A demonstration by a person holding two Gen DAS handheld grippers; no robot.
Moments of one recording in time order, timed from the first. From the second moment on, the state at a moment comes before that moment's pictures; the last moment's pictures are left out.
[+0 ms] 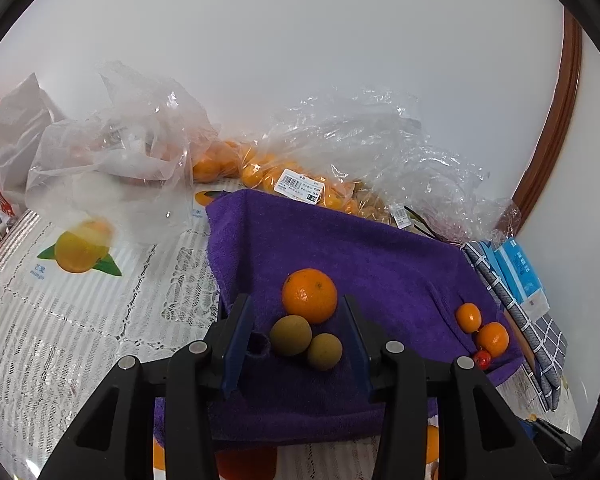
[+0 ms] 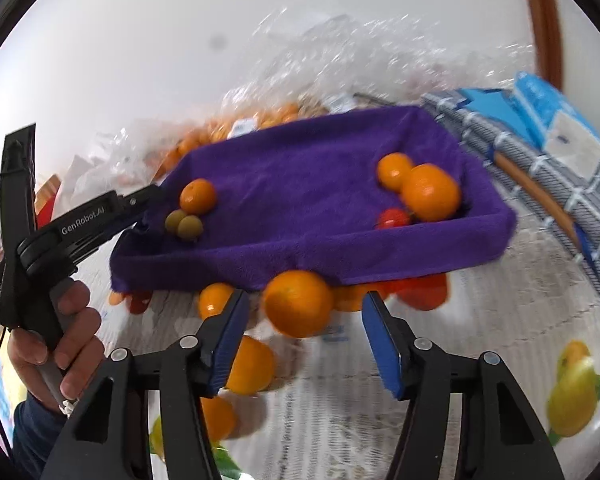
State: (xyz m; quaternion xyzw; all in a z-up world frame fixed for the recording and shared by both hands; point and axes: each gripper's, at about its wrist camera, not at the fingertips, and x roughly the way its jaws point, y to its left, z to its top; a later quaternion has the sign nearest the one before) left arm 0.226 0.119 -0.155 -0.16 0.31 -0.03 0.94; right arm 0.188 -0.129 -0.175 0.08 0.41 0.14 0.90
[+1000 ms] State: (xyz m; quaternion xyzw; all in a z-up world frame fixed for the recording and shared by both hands) left arm 0.148 0.060 -0.157 -0.10 0.35 -0.20 0.91; right arm 0.141 -0.224 -0.173 0.08 0.37 0.05 0.93
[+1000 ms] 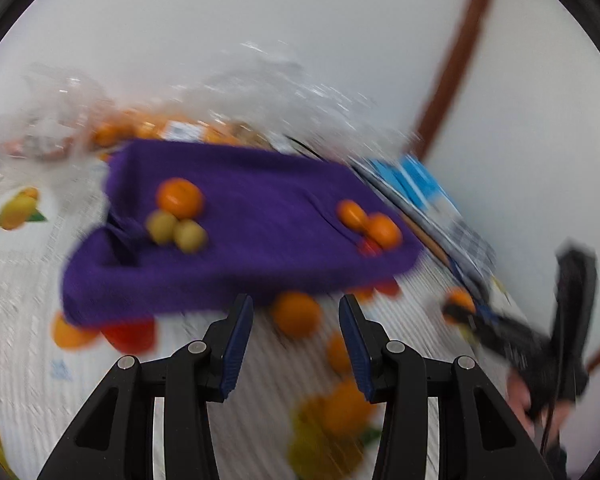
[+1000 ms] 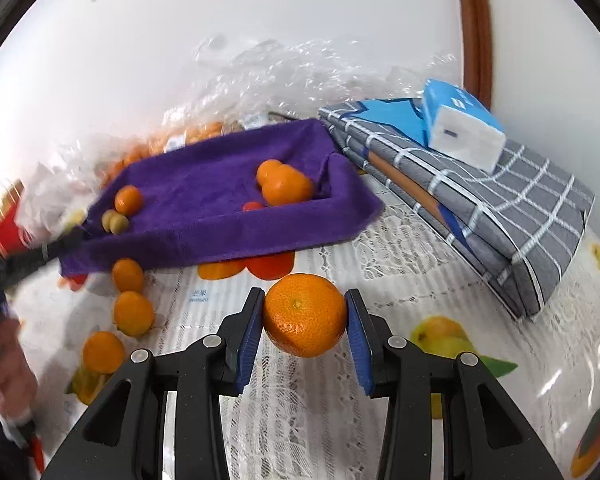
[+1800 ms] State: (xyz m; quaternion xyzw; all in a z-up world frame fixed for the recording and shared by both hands) left arm 0.133 0.061 -0.178 -0.10 0.38 -0.14 0.91; right arm 0.139 -0.227 -0.173 0.10 0.37 0.06 0.92
